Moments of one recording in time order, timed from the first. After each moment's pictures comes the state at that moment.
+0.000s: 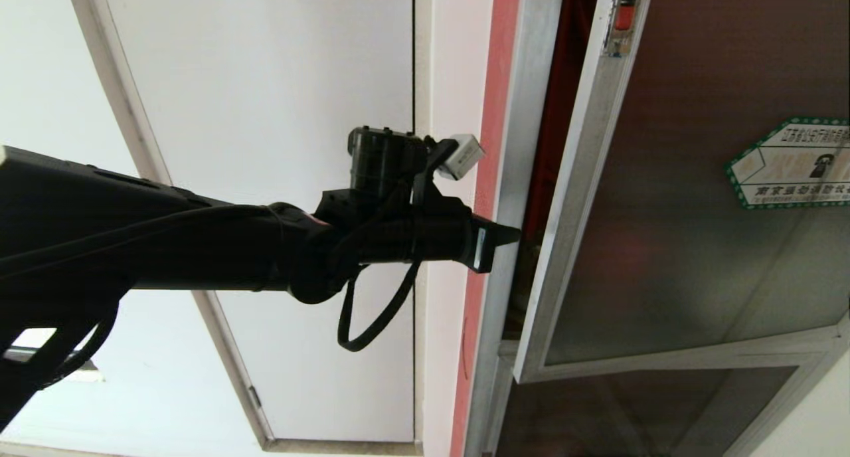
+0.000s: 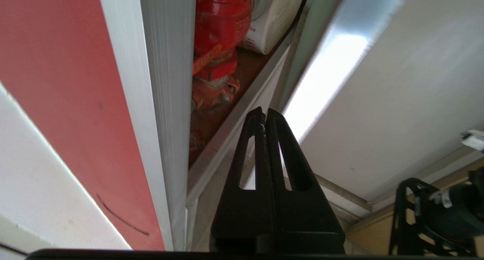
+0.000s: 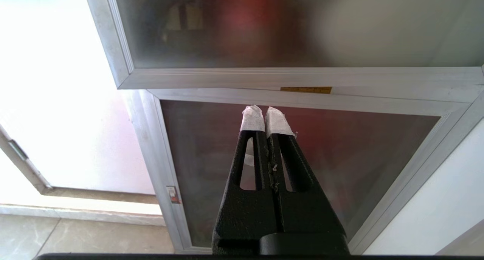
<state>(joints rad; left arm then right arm) -0.70 2.04 -1.50 -0.38 -0.53 -0.11 0.01 0.00 0.00 0.00 0.01 -0.02</state>
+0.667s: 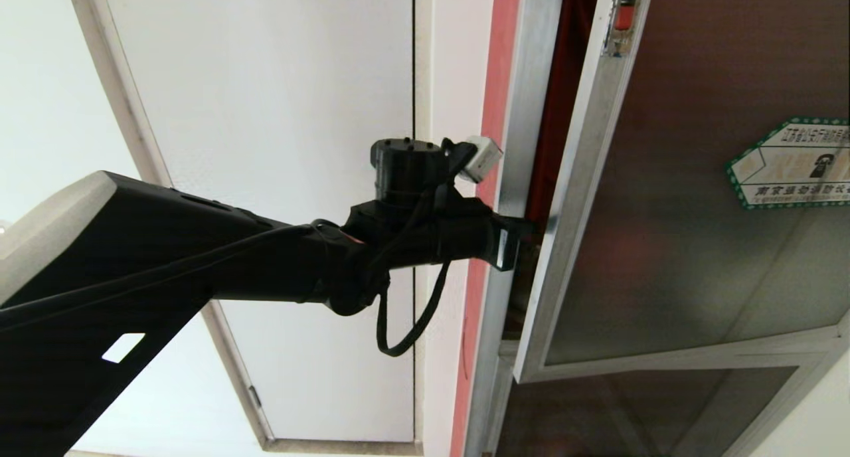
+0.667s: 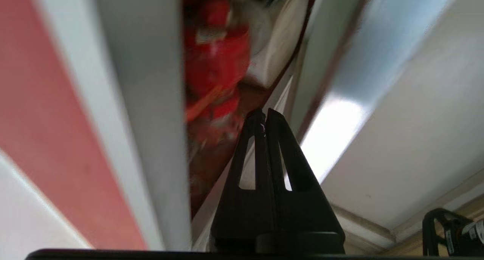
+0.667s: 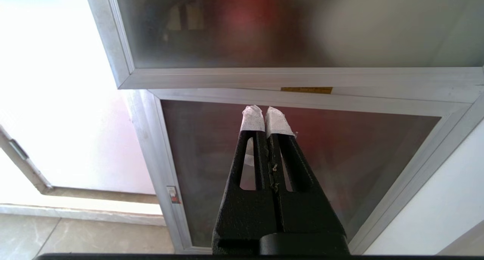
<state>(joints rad) -0.73 2.13 -1.55 -0.55 -0.49 -0.11 0.01 0.00 0.00 0.00 0.01 -0.02</state>
